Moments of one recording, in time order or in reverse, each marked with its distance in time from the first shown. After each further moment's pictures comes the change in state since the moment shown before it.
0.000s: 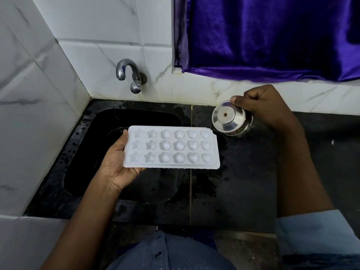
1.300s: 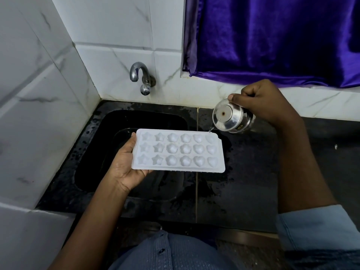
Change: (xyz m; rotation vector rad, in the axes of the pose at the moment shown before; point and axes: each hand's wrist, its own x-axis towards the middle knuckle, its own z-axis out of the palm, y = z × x) left_hand -0.016 -0.003 -0.015 0.001 -0.048 -0.009; right_hand 0.003 -0.034 0.015 -0.151 -0.018 -0.079
